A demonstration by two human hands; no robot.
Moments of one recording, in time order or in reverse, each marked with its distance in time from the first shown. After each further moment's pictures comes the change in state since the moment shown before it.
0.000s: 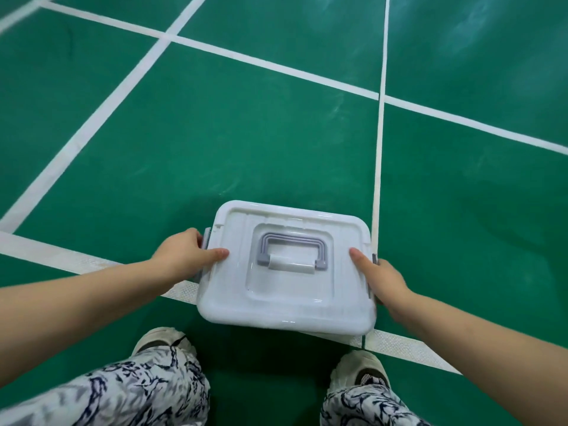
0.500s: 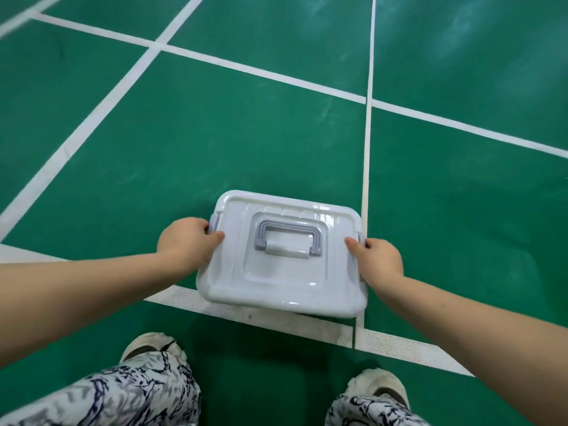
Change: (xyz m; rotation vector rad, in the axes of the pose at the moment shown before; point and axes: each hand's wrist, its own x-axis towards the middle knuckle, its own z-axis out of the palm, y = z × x) left_hand 0.005 0.032 0.009 0.223 0.224 0.137; right_hand 0.003 -0.025 -0.013 -0.207 0.209 -0.178
